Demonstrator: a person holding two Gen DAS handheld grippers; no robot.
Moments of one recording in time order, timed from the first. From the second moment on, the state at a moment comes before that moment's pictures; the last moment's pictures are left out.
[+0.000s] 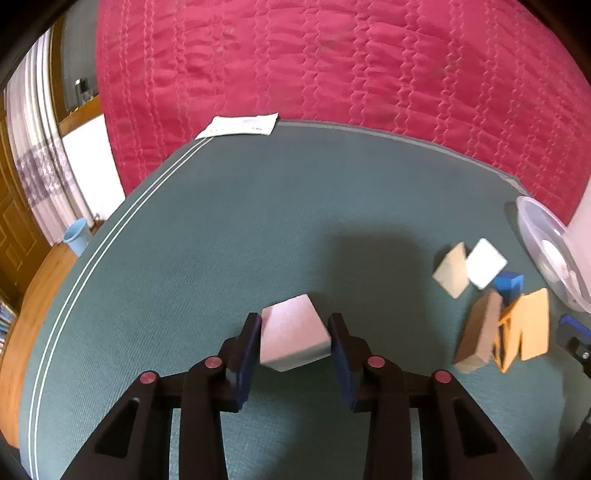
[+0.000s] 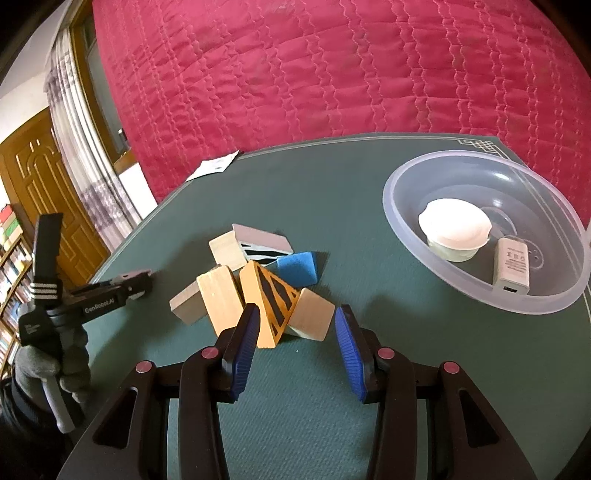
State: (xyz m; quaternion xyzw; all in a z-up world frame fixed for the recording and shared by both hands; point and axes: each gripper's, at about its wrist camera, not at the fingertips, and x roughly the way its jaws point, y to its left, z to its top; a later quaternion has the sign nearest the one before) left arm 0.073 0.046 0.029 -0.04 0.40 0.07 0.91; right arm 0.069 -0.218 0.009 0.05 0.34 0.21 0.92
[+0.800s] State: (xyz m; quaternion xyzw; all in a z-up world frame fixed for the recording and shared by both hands) left arm 0.063 0.022 0.030 -0.02 0.39 0.01 0.92; right arm 0.077 -0.202 0.011 0.02 0.34 0.21 0.92
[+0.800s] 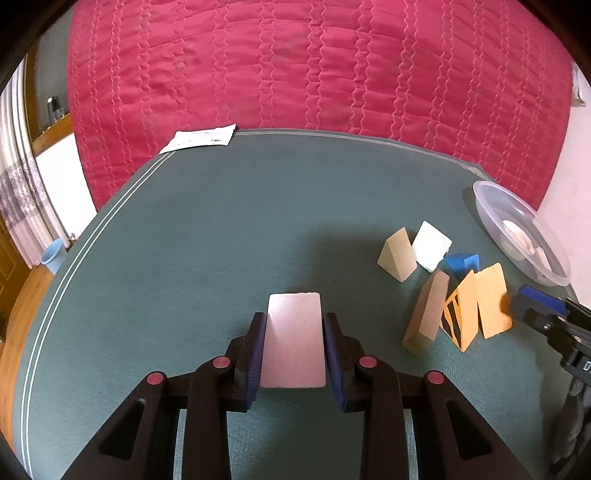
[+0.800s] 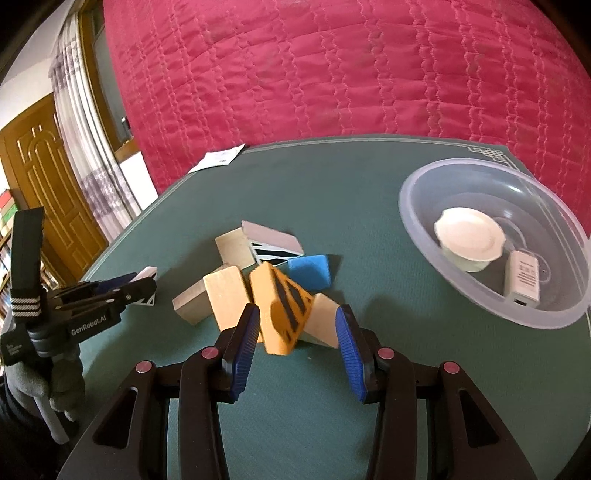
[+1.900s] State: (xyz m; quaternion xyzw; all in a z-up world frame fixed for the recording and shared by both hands) left arm 0.066 0.019 0.018 -0.02 0.41 0.01 0.91; right arm 0.082 -0.184 0.013 -0.04 0.33 0.20 0.92
